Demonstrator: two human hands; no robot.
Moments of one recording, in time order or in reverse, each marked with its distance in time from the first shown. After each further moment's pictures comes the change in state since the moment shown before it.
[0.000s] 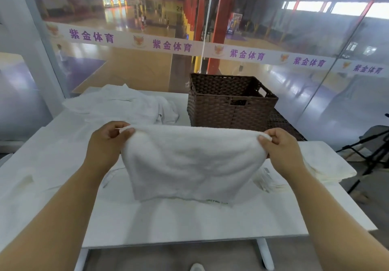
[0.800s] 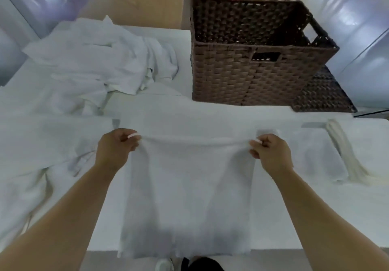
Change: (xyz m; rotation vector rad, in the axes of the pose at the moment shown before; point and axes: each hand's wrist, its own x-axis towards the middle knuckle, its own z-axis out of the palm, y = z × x) left_hand 0.060 -0.126 0.128 0.222 -0.108 -0.486; right_hand 0.098 0.165 0.102 -0.004 -0.226 0.544
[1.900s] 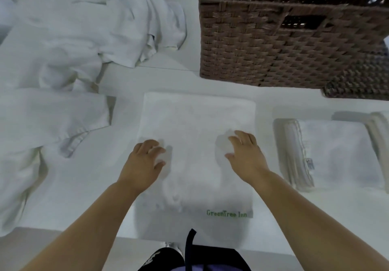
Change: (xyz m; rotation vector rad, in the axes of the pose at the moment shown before) left_hand -0.035 -0.058 0.072 0.825 -0.267 0.353; right_hand 0.024 0.043 0.071 -0.883 -0.478 -0.388
